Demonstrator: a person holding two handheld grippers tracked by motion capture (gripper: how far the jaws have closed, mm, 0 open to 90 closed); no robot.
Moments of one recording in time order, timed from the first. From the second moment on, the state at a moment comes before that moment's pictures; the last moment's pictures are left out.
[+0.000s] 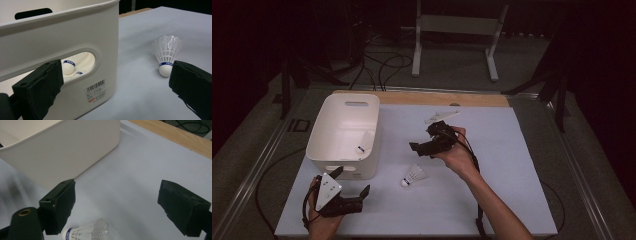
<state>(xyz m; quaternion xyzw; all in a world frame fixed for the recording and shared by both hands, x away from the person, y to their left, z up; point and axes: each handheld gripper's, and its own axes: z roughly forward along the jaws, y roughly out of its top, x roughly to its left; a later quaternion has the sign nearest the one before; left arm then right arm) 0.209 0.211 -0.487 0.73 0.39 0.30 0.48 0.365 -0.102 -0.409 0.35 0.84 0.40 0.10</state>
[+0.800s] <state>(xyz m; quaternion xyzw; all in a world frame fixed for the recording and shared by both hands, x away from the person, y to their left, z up) 0.209 0.211 -0.487 0.73 0.39 0.30 0.48 0.360 -0.101 -0.428 0.35 0.85 0.39 0.09</state>
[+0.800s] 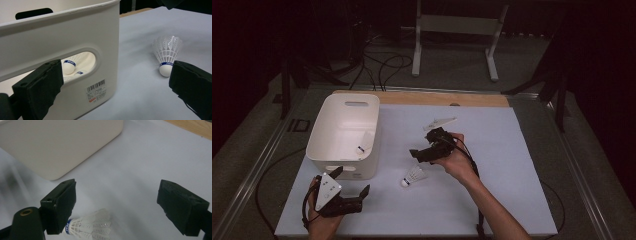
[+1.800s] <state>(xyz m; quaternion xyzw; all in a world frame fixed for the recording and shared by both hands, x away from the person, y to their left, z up) 0.209 0.212 -0.487 0.73 0.39 0.30 0.47 0.347 -0.098 -0.449 0.33 0.87 0.37 0.05</state>
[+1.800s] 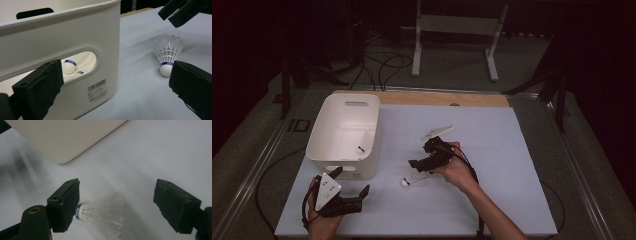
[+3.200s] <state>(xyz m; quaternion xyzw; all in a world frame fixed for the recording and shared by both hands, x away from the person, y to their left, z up) 0.209 0.212 -0.487 0.73 0.39 0.30 0.47 0.334 -0.092 -0.468 0.32 0.88 0.34 0.01</state>
